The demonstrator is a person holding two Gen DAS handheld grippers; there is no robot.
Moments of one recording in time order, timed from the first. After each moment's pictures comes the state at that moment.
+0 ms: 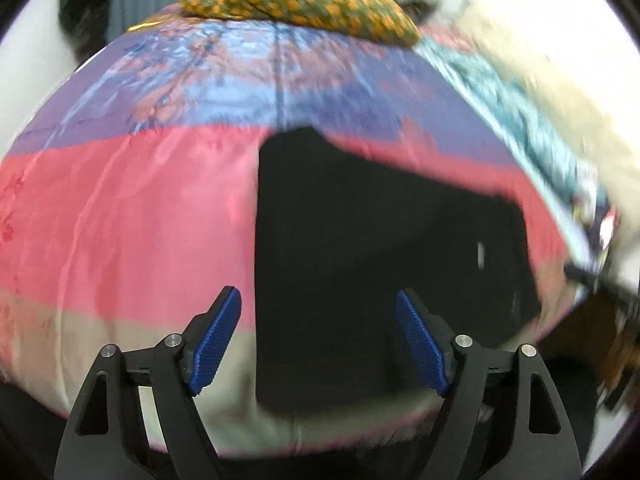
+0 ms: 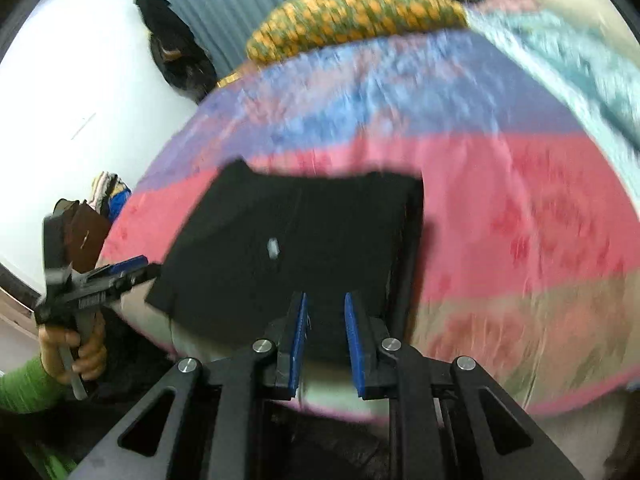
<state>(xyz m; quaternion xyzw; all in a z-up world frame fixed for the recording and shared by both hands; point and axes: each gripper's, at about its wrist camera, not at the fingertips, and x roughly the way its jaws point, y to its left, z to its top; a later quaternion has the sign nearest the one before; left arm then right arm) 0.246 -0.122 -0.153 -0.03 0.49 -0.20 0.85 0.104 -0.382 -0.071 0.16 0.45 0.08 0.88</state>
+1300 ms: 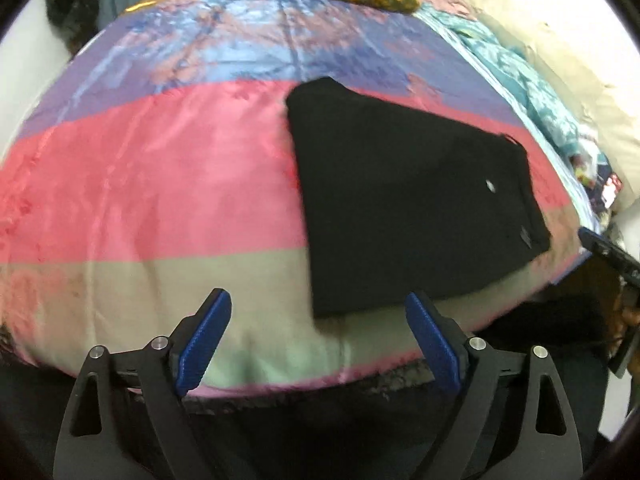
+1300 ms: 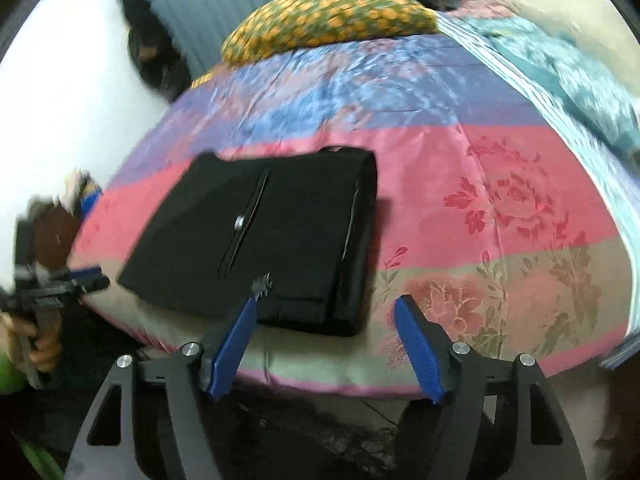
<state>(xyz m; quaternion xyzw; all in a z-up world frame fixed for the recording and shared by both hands) 0.206 -0.081 -0.165 0.02 0.54 -0.20 0.82 0.058 -0.396 -0.084 0.17 0.46 0.02 0.87</state>
